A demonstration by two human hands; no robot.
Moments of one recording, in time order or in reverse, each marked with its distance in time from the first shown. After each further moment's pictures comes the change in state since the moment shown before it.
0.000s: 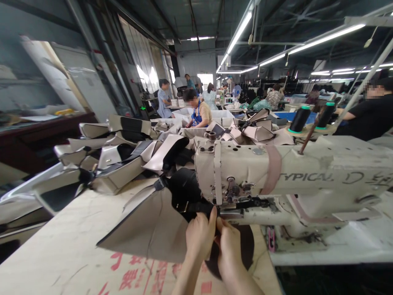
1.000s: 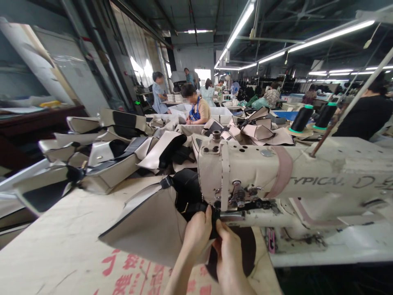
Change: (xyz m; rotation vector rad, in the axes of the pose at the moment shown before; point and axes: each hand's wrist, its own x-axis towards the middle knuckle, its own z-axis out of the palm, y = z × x) left_hand 0.029 -0.023 0.017 -0.333 -0.040 -0.064; right_hand -0.001 0.003 0.004 0.116 0.088 0.130
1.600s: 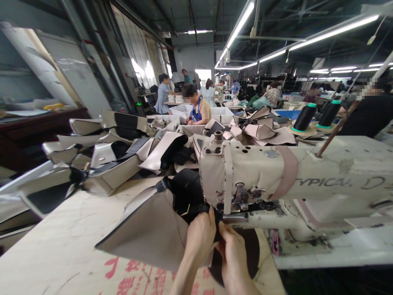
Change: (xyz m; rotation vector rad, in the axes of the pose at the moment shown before) left_hand -0.005 0.013 -0.007 0.192 -0.025 0.014; right_hand 0.005 0.002 -0.005 -0.014 -0.051 -0.002
